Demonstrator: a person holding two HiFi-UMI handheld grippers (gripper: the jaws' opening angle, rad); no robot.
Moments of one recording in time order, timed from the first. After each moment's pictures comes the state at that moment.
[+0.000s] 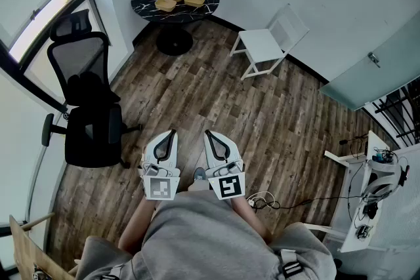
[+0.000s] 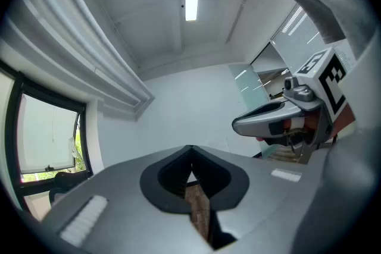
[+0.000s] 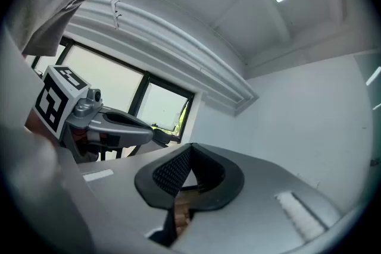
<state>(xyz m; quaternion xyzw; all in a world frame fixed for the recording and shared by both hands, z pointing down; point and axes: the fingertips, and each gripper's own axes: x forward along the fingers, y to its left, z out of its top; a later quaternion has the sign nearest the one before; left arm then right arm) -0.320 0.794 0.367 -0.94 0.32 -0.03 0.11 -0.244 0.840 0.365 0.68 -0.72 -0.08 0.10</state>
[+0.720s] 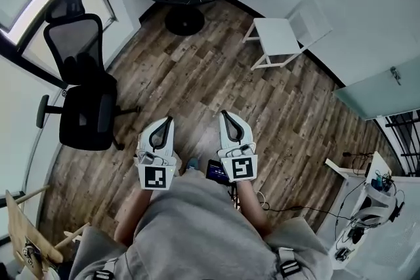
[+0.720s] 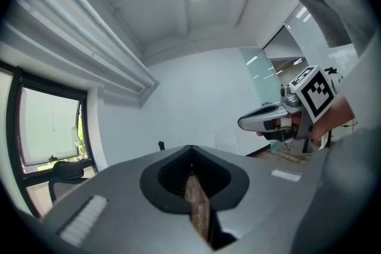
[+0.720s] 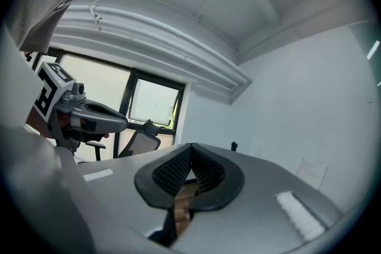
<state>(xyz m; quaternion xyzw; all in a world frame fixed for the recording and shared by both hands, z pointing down) -0.206 0.721 0.389 -0.92 0.36 -0.07 0.10 -0.068 0.757 0.395 0.67 -0.74 -0.05 0.08</state>
